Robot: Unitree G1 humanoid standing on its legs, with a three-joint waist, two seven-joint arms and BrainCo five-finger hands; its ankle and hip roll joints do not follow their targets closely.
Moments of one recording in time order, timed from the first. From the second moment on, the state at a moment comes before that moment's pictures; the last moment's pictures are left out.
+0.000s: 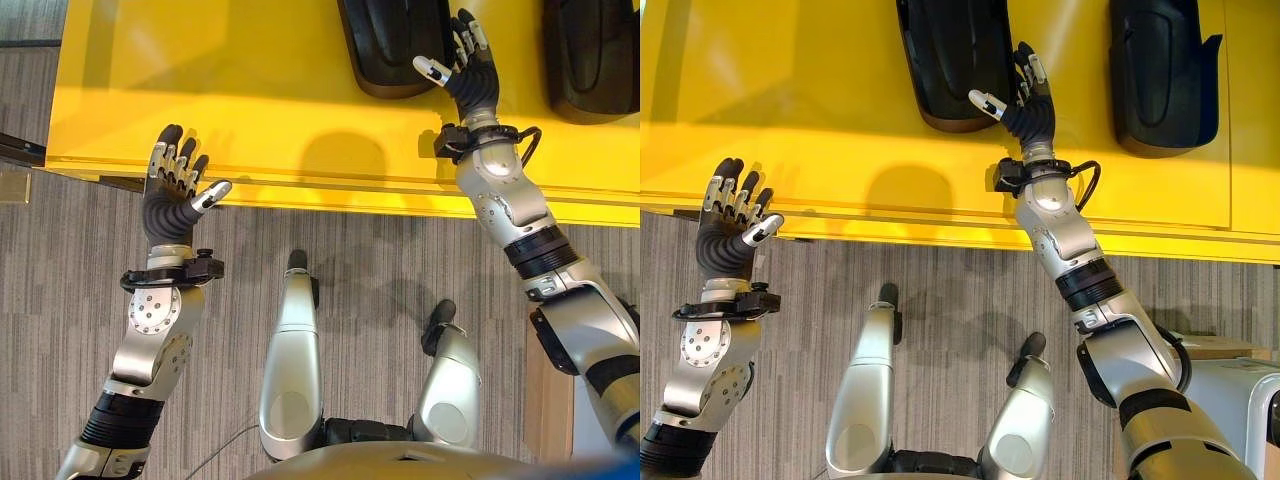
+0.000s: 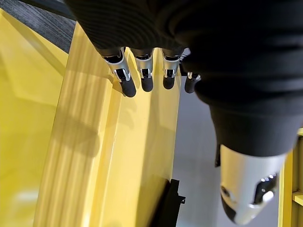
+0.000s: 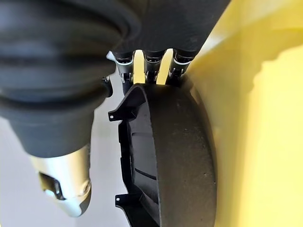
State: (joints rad) left arm -0.01 0.59 -0.03 -0.23 -0.61 -0.28 0.29; right arm -0.93 -0.44 0.36 0.38 0.64 -0.10 -0.35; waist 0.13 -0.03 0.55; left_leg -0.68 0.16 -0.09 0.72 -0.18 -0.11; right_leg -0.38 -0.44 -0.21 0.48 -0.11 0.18
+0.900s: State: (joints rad) left arm -0.01 0.56 -0.02 -0.23 -0.61 -0.28 0.29; right arm -0.93 -0.43 0.37 0.37 0.64 -0.09 -0.34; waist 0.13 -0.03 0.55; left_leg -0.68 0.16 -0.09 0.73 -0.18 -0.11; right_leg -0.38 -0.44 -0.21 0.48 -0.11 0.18
